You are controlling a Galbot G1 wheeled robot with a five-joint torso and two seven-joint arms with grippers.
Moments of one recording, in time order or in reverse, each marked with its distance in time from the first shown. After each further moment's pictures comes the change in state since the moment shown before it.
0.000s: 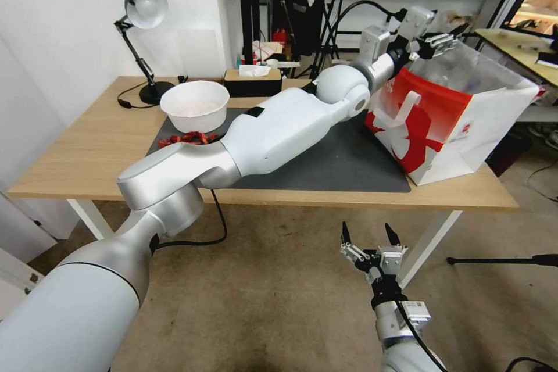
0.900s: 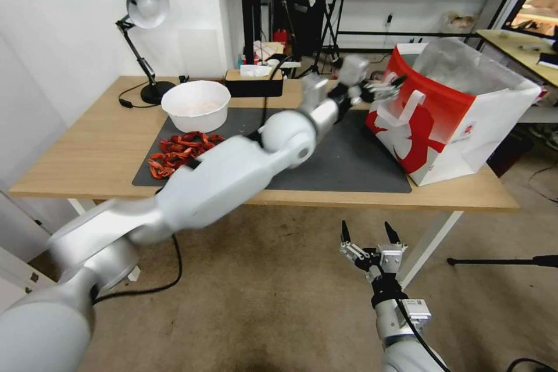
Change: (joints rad) left arm 0.419 0.426 -0.133 -0.600 0.057 0.252 -0.264; right arm -0.004 -0.011 -0.008 0.014 -0.004 -0.014 0.009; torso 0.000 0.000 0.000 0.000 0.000
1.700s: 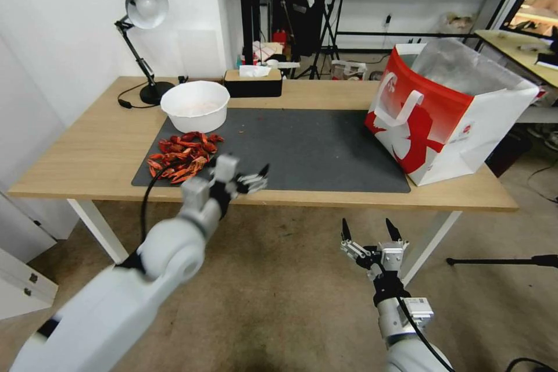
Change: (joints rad) left arm 0.988 0.284 -0.626 -0.437 0.313 0.072 -0.077; right arm 0.003 -0.032 0.017 0.030 -0.008 -0.006 -0.011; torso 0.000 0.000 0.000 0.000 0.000
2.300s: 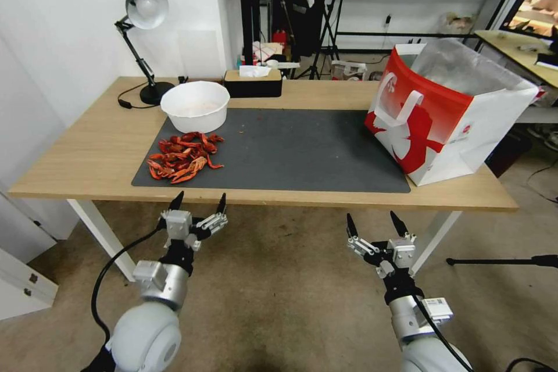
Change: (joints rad) left arm 0.339 -0.180 -0.170 0.022 0.201 -0.389 0.030; right arm -0.041 -0.007 0.095 0.016 0.065 0.073 -0.170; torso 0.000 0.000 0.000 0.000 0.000
